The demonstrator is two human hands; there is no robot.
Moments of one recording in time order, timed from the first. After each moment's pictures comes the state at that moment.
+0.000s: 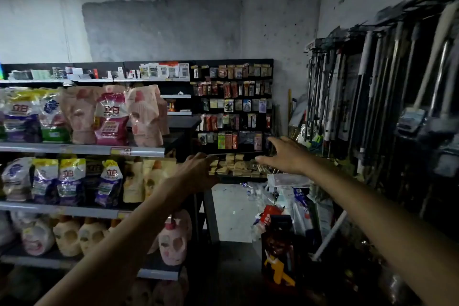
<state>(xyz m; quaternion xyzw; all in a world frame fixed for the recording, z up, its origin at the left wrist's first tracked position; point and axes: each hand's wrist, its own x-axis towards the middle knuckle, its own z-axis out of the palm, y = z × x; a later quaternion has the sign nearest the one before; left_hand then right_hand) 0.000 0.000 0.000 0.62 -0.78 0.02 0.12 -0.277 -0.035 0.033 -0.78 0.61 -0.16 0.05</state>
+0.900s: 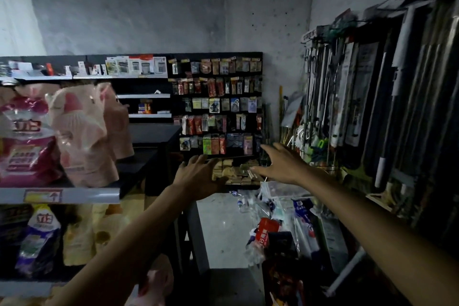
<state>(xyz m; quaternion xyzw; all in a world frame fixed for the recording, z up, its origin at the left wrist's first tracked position) 0.027 -0.346 -0.032 0.61 -0.79 0.07 0.11 -0.234 -0.350 -0.004 -0.76 0.63 -0.14 0.05</state>
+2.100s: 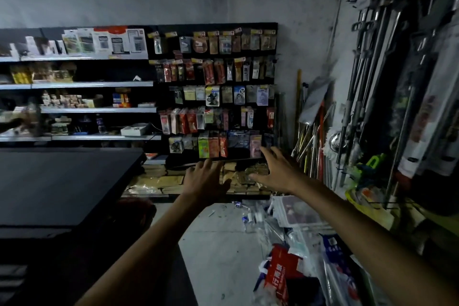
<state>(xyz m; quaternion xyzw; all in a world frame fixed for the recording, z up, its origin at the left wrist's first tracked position) 0.017 -0.924 -0.096 0.62 -0.77 0.07 0.11 -0.216 -0.931 -0.067 -0.77 0.62 -0.14 0.08</state>
